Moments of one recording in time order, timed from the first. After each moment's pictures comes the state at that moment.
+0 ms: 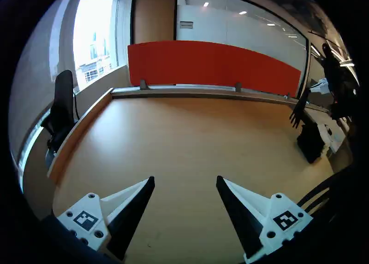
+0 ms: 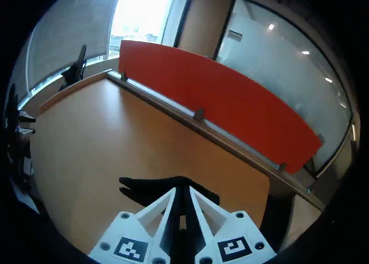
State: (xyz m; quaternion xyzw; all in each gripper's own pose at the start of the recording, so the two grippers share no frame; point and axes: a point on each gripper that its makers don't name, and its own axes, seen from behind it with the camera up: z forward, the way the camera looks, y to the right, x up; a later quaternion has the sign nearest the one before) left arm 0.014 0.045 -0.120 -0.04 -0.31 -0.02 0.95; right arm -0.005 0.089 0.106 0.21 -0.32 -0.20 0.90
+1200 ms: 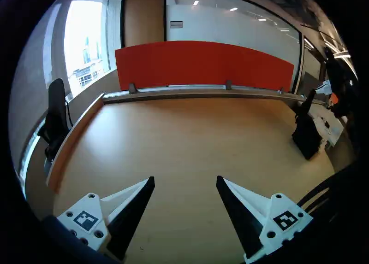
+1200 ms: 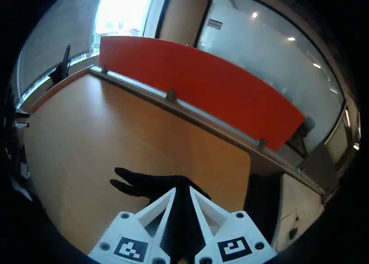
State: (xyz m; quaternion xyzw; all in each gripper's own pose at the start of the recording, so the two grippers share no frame) left arm 0.023 0.080 -0.109 -0.07 -0.31 0.00 0.95; right arm -0.012 0.213 0.072 0.16 -0.35 -0.19 0.90
